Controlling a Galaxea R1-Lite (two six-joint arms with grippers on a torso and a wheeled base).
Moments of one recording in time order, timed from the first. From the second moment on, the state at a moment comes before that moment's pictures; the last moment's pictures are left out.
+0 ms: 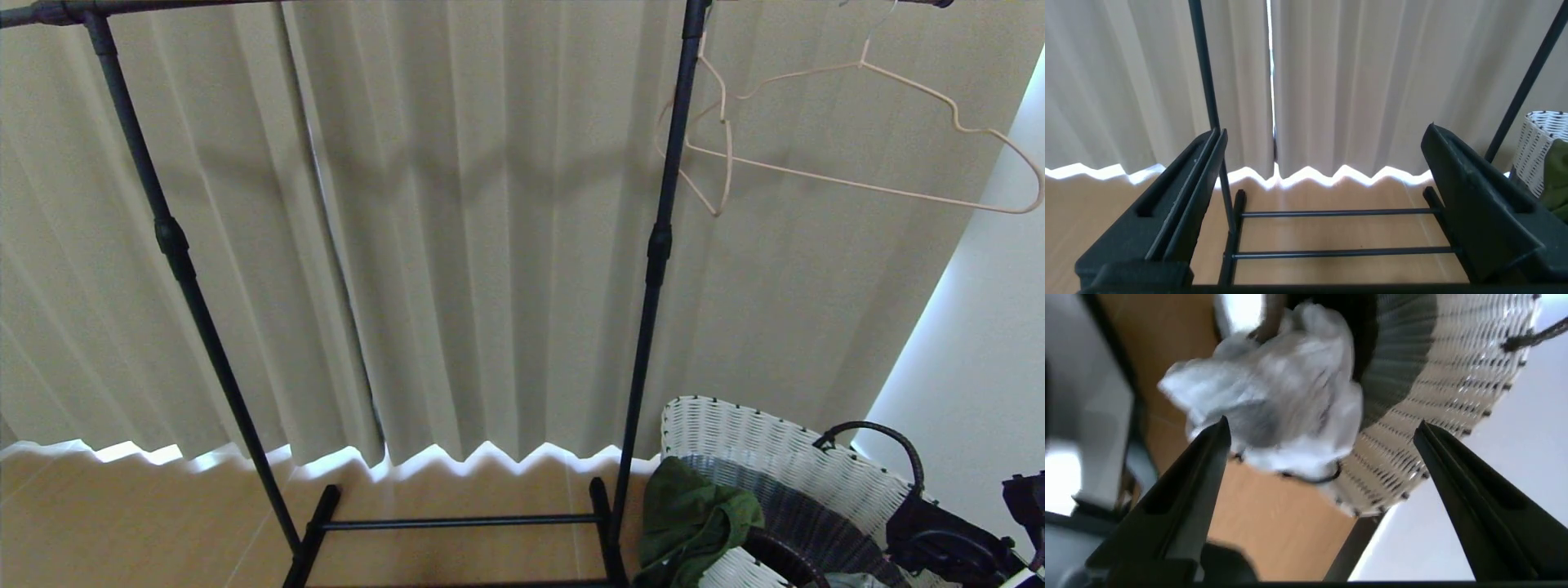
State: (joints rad) left arm 0.00 0.00 0.00 -0.01 0.00 0.00; right arm 0.07 1.37 -0.24 -0.03 -0.12 -0.49
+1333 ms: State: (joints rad) left arm 0.00 0.00 0.00 -0.01 0.00 0.00; right arm 0.06 1.37 -0.19 -0.20 -0.21 -0.46
